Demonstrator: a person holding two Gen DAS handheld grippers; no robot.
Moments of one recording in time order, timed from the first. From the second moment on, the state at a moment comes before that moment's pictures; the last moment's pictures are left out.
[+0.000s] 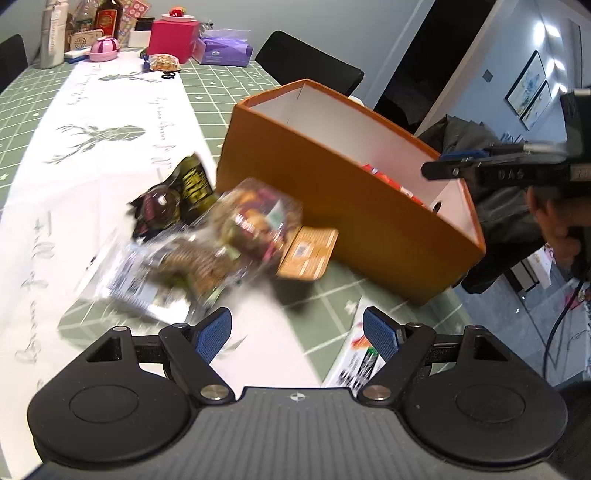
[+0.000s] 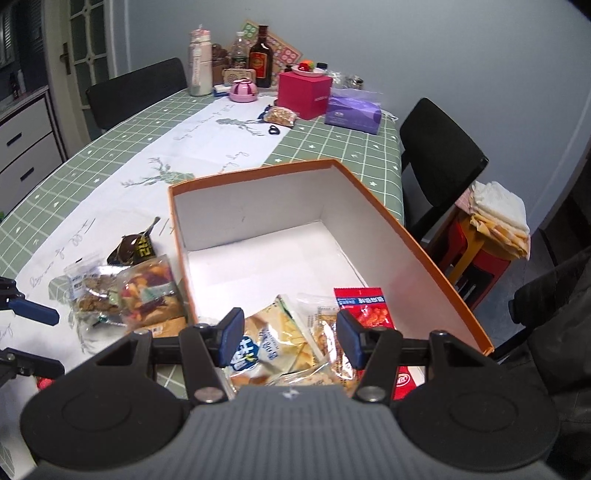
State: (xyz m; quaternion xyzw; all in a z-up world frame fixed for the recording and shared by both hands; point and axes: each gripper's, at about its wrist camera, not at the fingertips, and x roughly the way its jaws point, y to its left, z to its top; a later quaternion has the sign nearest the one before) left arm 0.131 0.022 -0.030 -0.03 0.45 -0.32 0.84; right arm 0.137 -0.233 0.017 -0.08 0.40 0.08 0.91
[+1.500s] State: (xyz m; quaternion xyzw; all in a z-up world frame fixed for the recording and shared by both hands) left arm 0.107 0.065 -0.083 0.12 0.45 -0.30 0.84; right arm 0.138 -0.130 -0.041 -0.12 0.43 0.18 0.88
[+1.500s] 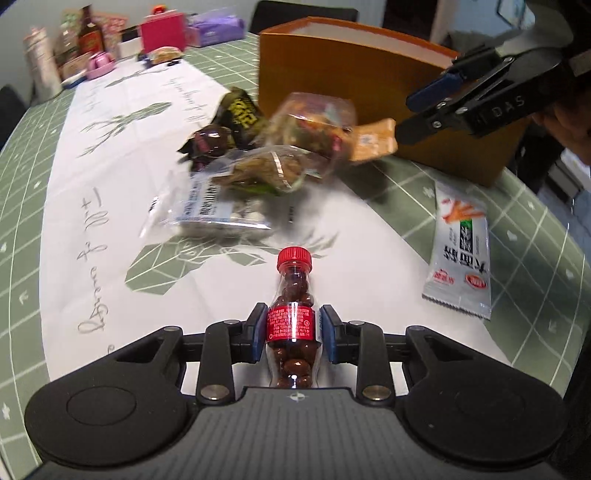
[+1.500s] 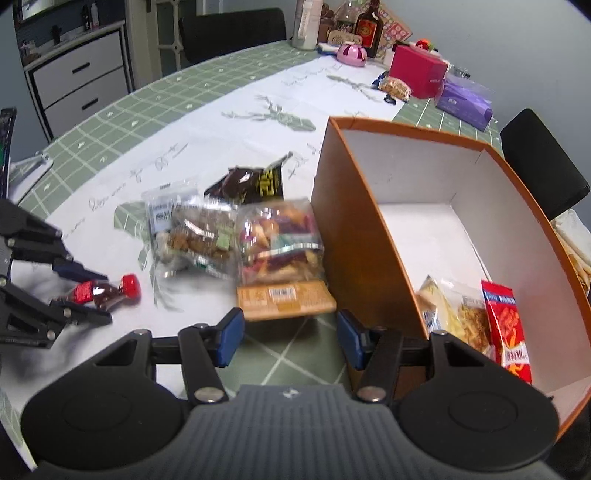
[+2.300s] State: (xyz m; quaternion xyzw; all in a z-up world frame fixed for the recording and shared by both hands) left arm 0.103 0.078 -0.083 0.08 0.44 -0.30 0.84; right arm 0.181 -0.090 -0.054 -0.10 0.44 0.23 0.86
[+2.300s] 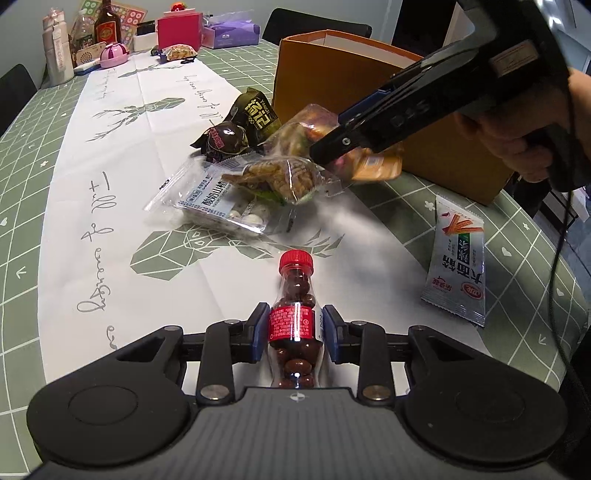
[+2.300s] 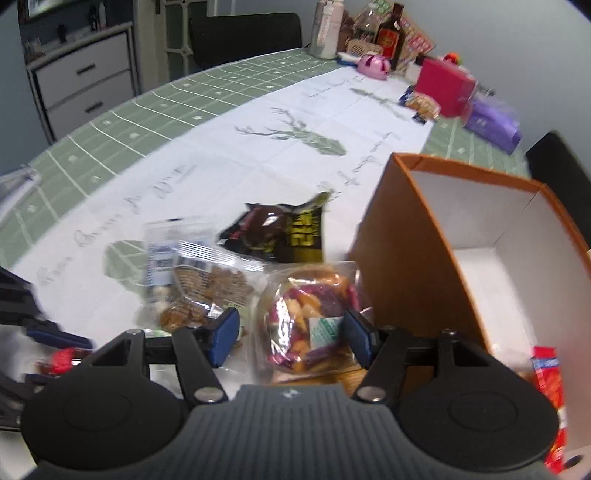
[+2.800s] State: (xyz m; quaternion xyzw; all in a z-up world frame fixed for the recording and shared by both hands) left arm 0.102 0.078 -0.083 0.08 0.45 -0.30 0.84; right arm 0.172 -0.079 -0.050 -0.10 0.41 0.17 0.89
